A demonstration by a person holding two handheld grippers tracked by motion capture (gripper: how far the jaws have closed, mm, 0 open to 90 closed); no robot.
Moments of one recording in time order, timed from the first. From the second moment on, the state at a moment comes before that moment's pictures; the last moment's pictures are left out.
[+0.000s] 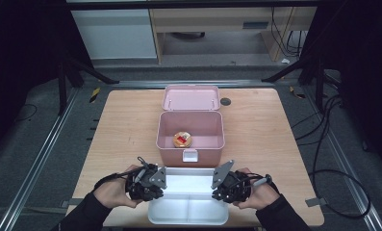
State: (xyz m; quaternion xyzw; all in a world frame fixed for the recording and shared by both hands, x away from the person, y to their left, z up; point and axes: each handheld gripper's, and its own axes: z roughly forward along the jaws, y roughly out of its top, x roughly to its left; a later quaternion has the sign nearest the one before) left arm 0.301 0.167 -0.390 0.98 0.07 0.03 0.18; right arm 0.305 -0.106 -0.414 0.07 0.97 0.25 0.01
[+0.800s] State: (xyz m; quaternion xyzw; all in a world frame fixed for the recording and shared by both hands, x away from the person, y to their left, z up) left arm 0.337 0.169 -0.316 0.98 0.06 0.07 0.20; right arm 0.341 -0.113 -0.333 0.05 0.96 0.27 0.06
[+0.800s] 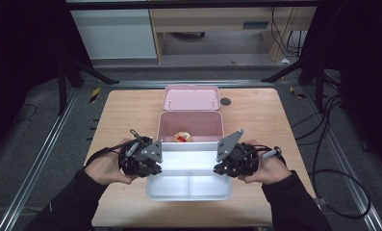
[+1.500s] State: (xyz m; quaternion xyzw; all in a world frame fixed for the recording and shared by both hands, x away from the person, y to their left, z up) left arm 0.426 0.165 -0.283 0.97 0.07 0.11 0.20; right arm 0.426 -0.112 -0.292 0.08 0.95 0.27 0.12
